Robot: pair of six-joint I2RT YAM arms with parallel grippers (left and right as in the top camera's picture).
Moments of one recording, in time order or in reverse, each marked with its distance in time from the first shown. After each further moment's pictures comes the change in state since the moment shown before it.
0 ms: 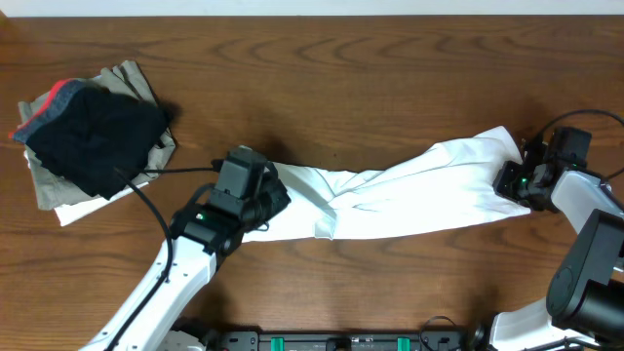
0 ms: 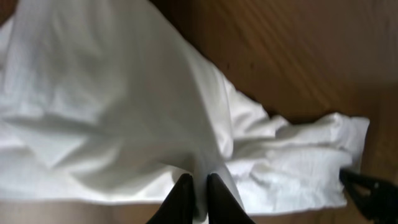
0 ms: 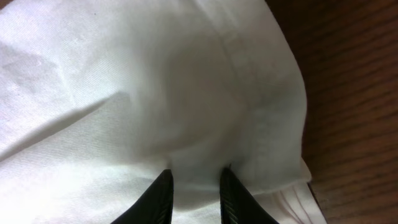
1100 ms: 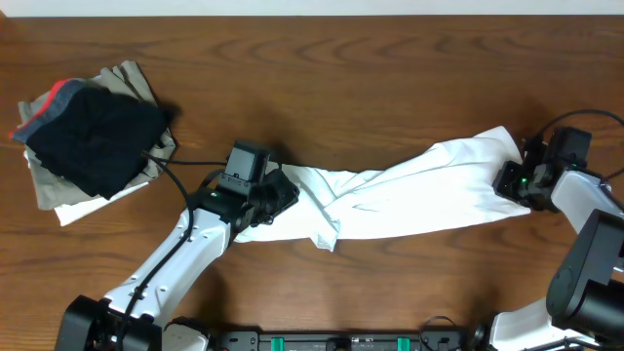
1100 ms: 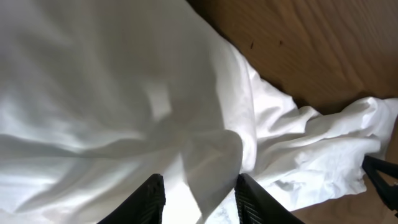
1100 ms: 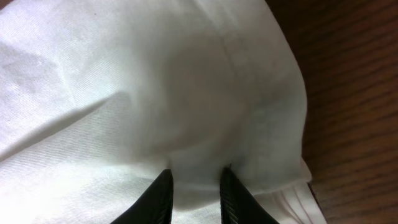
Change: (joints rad) left arm 0.037 0.196 0.000 0.079 0.142 0.078; right arm 0.000 0.000 0.000 0.000 0.000 0.000
